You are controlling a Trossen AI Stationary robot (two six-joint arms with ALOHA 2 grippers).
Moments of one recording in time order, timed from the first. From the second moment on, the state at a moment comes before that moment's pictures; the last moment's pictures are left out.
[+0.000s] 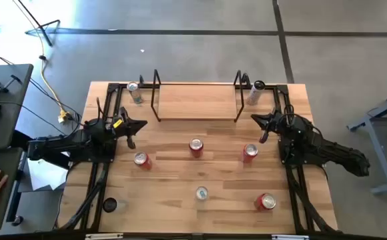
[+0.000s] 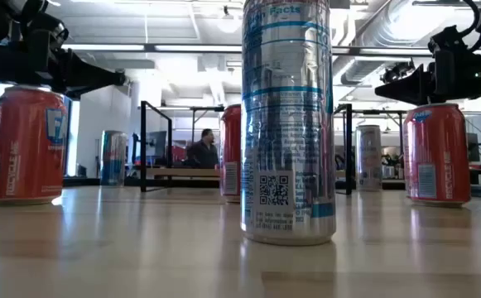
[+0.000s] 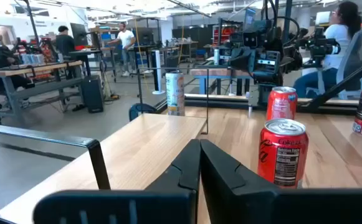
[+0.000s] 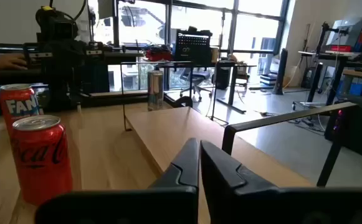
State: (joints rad) left arm 0.16 0.01 0.01 0.04 -0.18 0.06; right arm -0.40 0.01 0.01 0.03 0.06 -0.07
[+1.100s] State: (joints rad) left arm 0.16 0.02 0.01 0.04 -0.18 0.06; right arm -0.40 0.01 0.01 0.03 0.06 -0.07
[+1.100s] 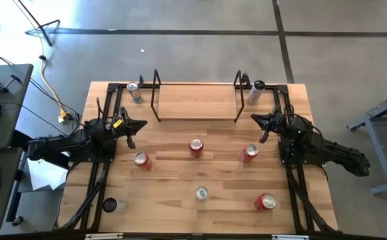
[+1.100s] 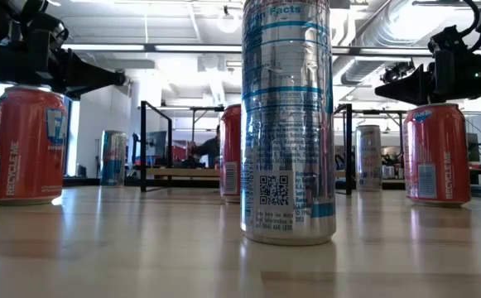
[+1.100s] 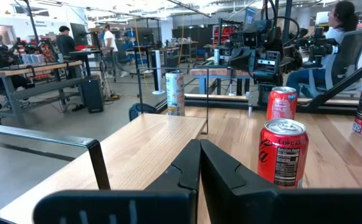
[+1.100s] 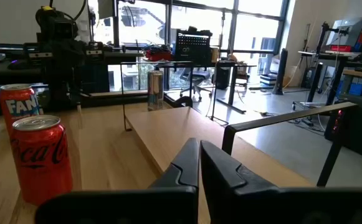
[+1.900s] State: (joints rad) left arm 0.16 0.01 0.01 0.04 -0.16 0.00; right arm -0.40 0.01 0.01 0.03 0.06 -0.07
